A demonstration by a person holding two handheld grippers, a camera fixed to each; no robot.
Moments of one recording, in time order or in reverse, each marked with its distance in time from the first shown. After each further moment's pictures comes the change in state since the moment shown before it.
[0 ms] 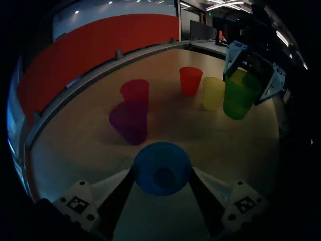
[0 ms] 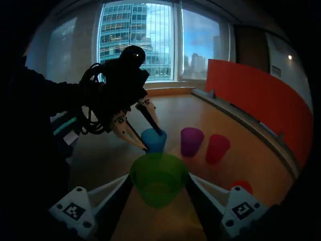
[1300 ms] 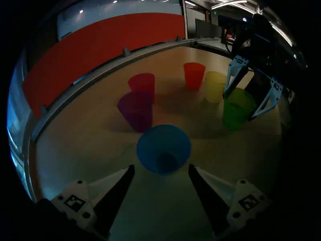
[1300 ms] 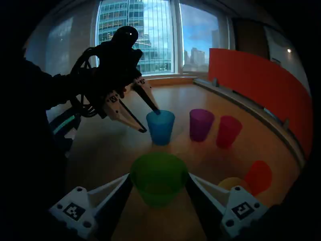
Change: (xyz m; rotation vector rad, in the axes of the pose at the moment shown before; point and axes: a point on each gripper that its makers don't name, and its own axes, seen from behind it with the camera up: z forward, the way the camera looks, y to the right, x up) left arm -0.024 -0.004 -0.023 0.065 -0.015 -0.012; right arm -0.053 -0.020 0.028 0.011 -0.047 0.031
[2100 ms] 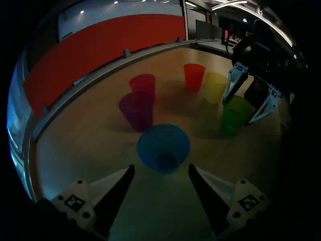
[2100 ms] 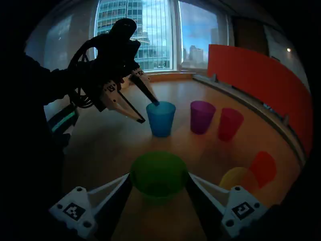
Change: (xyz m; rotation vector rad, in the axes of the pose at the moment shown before) left arm -0.001 0.000 -0.004 0.004 0.009 -0.003; right arm -0.018 -0.004 0.005 -0.013 -0.021 0.001
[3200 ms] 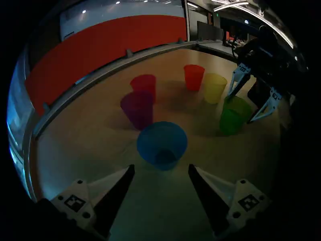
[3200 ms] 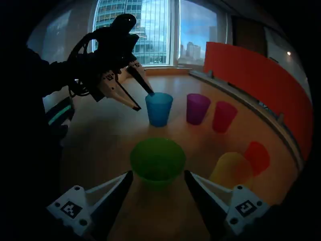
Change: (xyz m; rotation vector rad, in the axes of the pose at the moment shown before) left arm -0.005 0.001 -0.010 0.011 0.007 -0.017; right arm -0.024 0.002 -0.020 -0.060 -0.041 -0.013
